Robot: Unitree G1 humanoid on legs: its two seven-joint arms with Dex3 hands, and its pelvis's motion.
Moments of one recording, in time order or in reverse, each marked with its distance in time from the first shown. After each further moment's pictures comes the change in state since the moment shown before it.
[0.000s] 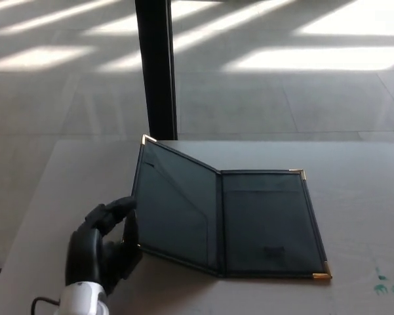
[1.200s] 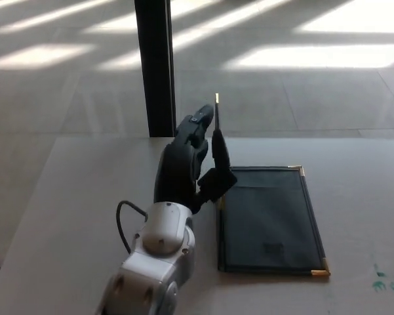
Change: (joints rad) left_arm -0.380 -0.035 -0.234 0.050 0.041 -0.031 0.045; right_arm 0.034 0.000 0.012 -0.018 0.008 0.004 0.003
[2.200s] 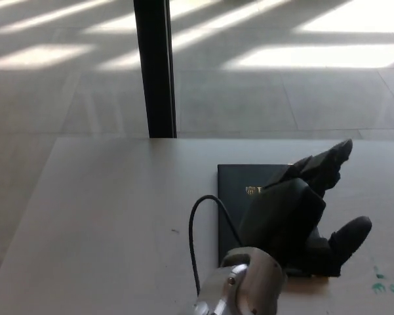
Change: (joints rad) left_arm -0.052 0.112 -0.619 -0.016 0.369 0.012 -0.017; right_arm -0.016 0.000 0.040 -0.002 -0.012 0.000 0.001
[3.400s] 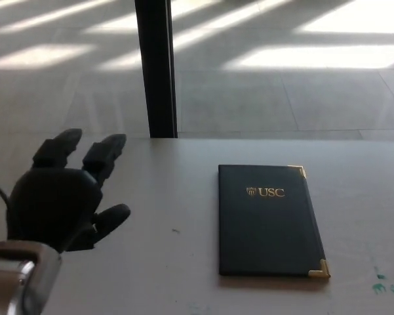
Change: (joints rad) left_arm 0.281 0.808 0.359 -0.138 0.252 -0.013 -0.001; right_arm -0.006 0.000 0.030 -0.006 0.000 0.001 -0.001
